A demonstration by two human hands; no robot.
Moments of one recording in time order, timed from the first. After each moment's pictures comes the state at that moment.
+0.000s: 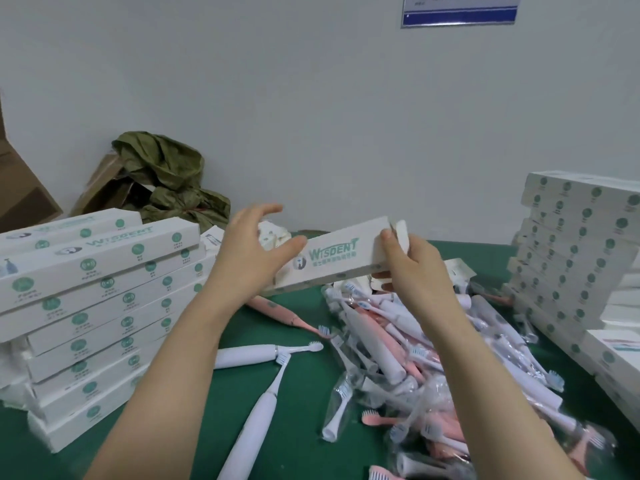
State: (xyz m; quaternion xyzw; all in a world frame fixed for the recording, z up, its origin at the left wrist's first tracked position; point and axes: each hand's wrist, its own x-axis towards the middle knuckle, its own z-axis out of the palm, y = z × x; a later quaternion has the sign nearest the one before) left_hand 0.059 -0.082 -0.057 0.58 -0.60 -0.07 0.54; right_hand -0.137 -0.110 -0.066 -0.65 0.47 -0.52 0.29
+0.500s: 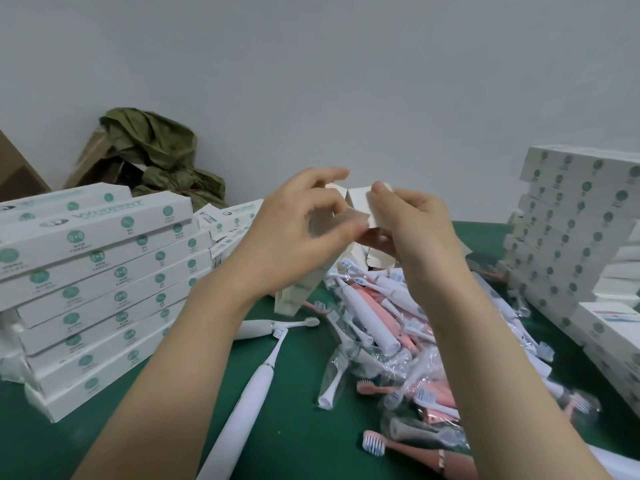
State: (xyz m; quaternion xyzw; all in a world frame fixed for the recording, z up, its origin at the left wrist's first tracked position) left_hand 0.014 -0.055 -0.043 0.45 -0.75 -0.03 0.47; right_hand -0.130 -0.086 -0.043 -0.59 0.36 -0.57 0.44
